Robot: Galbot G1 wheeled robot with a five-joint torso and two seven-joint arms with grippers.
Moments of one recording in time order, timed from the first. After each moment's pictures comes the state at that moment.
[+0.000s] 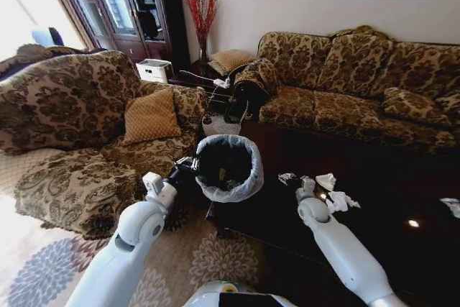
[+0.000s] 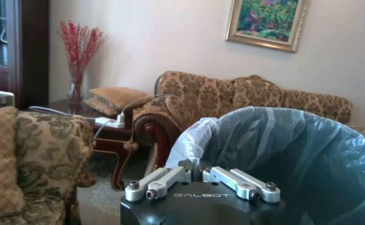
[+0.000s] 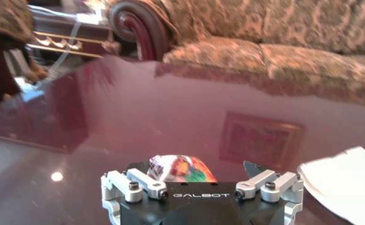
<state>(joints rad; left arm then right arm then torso) 1.26 -1.14 -0.45 -2.27 -0.54 0.41 -0.02 -0.94 1.06 0.19 1.44 0.57 -0.23 0.30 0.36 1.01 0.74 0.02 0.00</state>
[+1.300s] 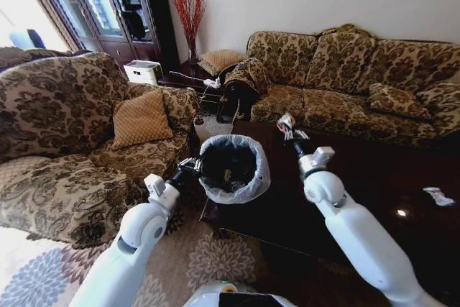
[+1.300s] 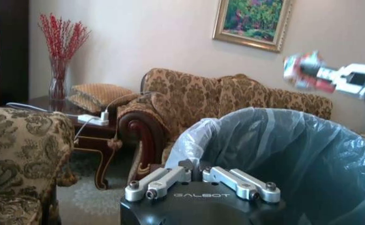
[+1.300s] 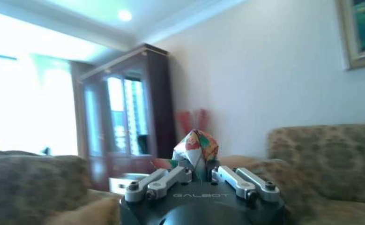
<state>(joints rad) 1.29 -1.16 -0.43 -2.27 -0.52 0.40 0.01 -0.84 0.86 0.22 2.18 0.87 -0.18 0.25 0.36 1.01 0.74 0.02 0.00</state>
